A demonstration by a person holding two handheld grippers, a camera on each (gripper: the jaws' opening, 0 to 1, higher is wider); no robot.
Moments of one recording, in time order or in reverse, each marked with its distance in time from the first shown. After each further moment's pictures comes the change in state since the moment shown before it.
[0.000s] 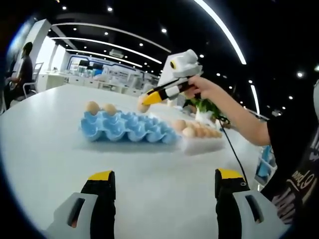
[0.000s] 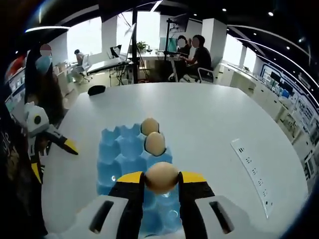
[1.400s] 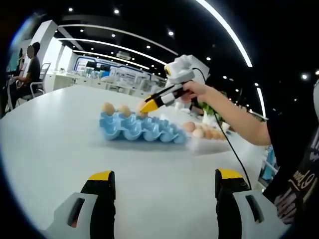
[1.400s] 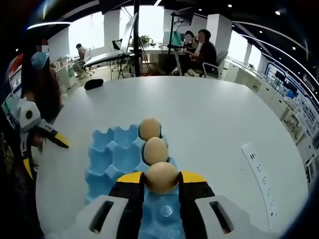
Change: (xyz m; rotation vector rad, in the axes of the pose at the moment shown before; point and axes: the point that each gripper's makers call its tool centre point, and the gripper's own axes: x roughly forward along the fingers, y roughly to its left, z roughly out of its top) left arm -0.021 0.023 0.005 -0.016 -0.021 0.061; right arm 0.050 -0.008 0.009 -0.016 0.058 0.028
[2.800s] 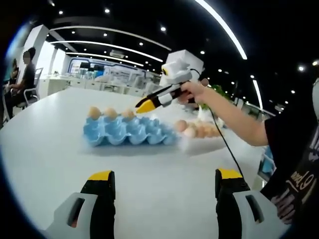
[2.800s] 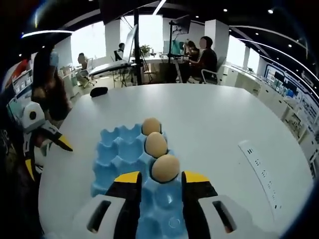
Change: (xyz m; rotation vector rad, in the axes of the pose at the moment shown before) left arm 0.021 -0.033 0.005 0.060 0.042 -0.037; right arm -0.033 -0.004 -0.012 0.021 -0.099 0.022
